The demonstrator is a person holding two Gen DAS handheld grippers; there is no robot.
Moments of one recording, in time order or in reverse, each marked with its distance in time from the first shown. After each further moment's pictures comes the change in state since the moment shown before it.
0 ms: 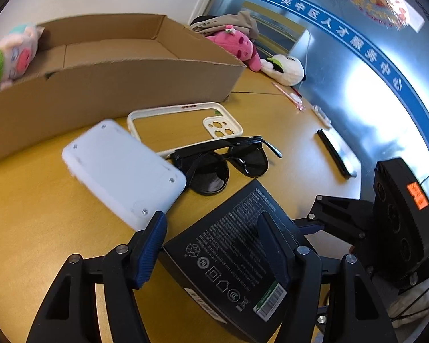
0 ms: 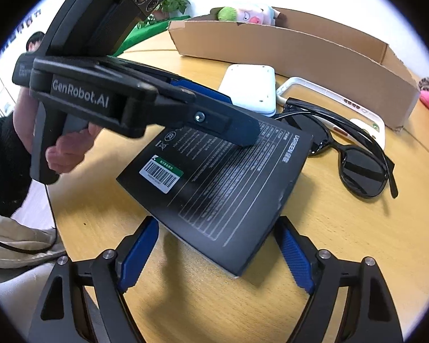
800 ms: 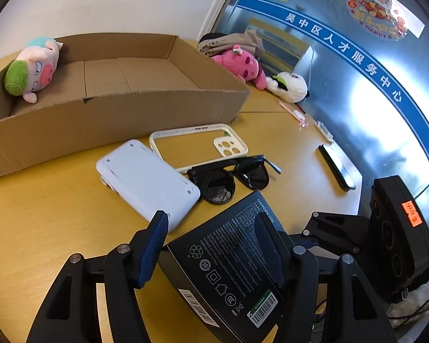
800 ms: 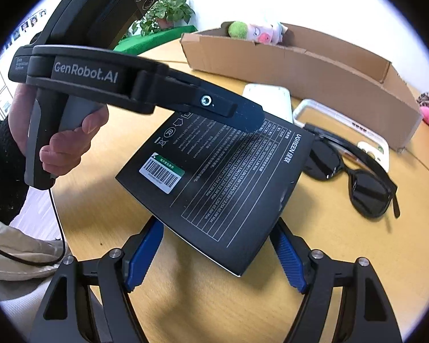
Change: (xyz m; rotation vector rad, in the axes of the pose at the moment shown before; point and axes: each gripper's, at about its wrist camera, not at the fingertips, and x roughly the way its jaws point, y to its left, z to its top) left arm -0.040 0.000 0.004 0.011 -0.075 0.047; right arm -0.009 0.028 0.016 -0.007 -0.065 -0.009
